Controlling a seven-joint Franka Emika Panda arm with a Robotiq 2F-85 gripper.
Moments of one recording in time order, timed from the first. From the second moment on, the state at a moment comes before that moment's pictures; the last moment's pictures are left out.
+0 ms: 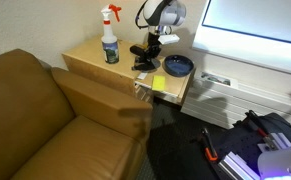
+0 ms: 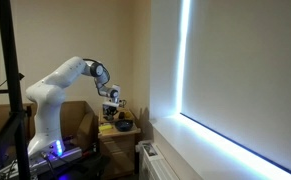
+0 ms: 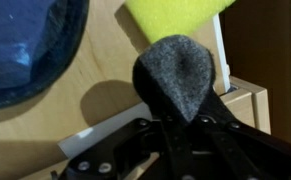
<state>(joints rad) -0.02 0.84 0.23 -1.58 -0.01 2.35 -0.31</state>
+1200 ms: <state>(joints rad) 0.03 0.20 -0.11 -2.48 -0.08 2.73 0.50</state>
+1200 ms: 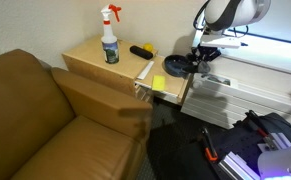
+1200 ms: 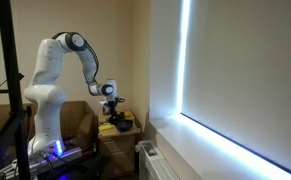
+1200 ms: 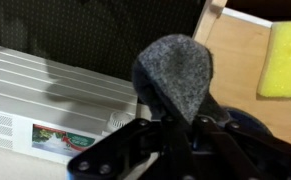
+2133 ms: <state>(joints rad) 0.08 0.32 -0.12 -2.41 -0.03 2.96 0.63</state>
